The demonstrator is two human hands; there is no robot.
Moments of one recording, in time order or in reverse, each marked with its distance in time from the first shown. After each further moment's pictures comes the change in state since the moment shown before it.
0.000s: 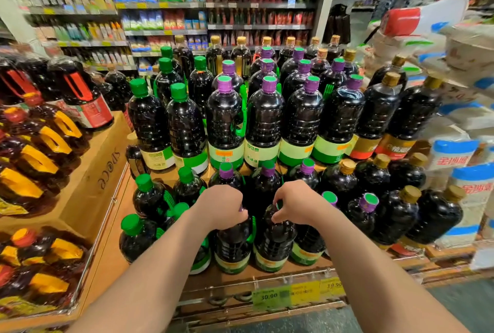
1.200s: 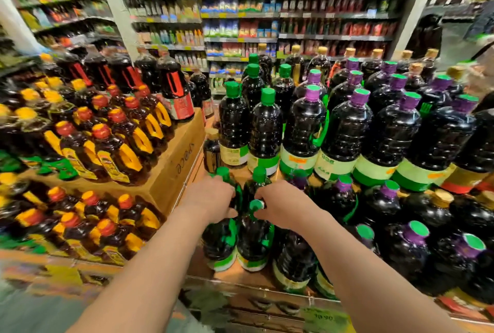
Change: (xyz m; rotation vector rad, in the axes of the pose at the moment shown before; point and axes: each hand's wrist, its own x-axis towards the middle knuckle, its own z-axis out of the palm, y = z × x) left_hand -0.105 -0.114 -0.015 0.014 -0.105 -0.396; right_hand 0.036 -0.166 0.022 -0.233 0.016 -0.370
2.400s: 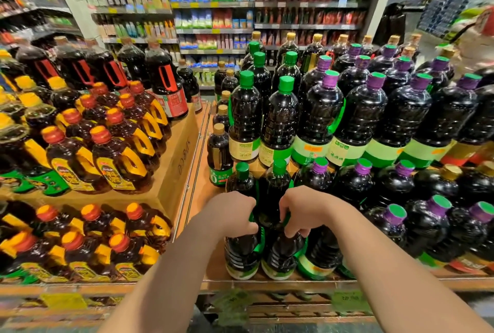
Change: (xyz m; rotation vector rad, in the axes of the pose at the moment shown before) left_hand -0.001 -0.044 0.038 -0.109 -0.037 0.346; right_hand 0.011 -0.038 0.008 0.247 -0.333 0.207
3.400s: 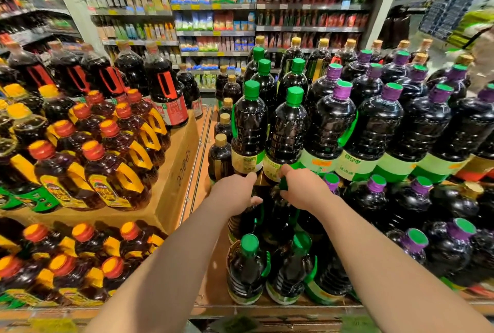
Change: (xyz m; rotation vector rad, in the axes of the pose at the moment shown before) left_hand 0.083 -0.044 -0.012 -0.023 0.142 -0.139; right_hand 0.085 0.017 -0.030 -0.170 0.486 0.136
